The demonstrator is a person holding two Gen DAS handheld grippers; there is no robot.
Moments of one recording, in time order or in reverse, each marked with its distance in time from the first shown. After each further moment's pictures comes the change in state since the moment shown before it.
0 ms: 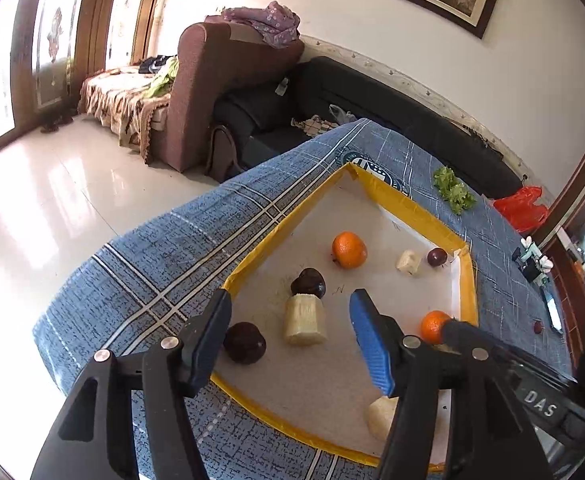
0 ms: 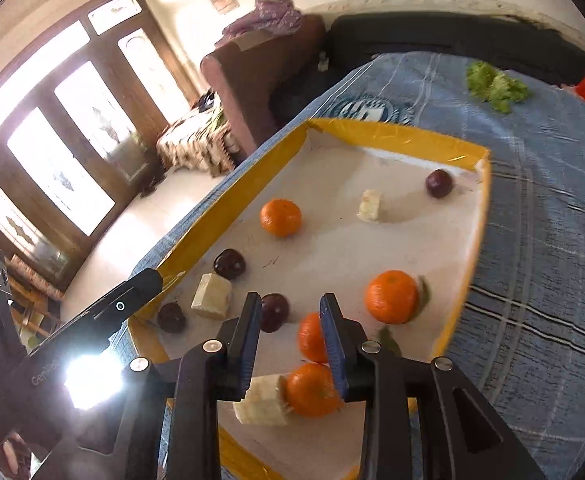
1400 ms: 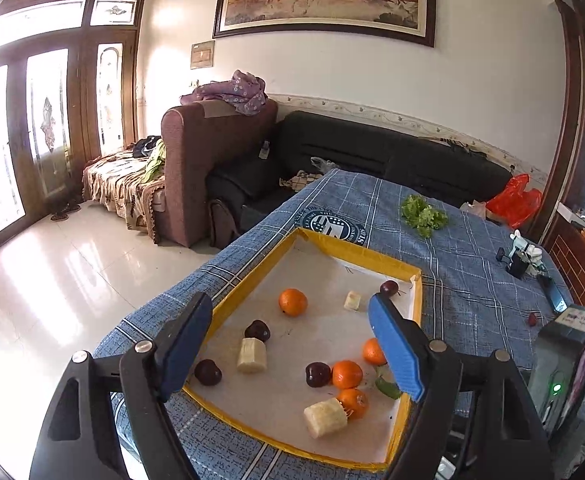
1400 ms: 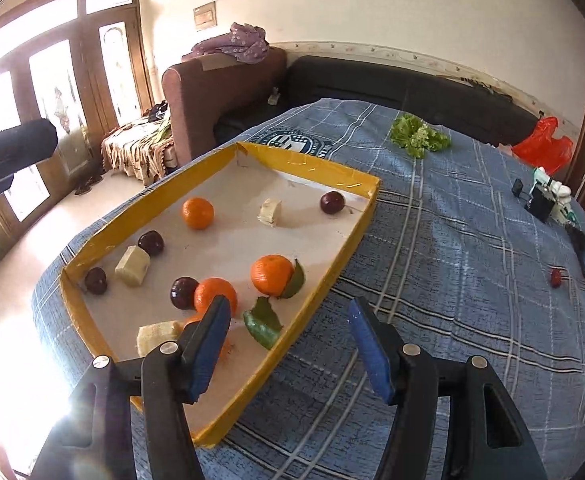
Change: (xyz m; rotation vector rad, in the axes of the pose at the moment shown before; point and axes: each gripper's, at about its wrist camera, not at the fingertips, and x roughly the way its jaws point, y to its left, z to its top) left arm -0.078 -0.090 0.005 0.195 -0.196 0.066; right arm -0.041 -0.017 -0.028 -0.154 -0.063 -0.252
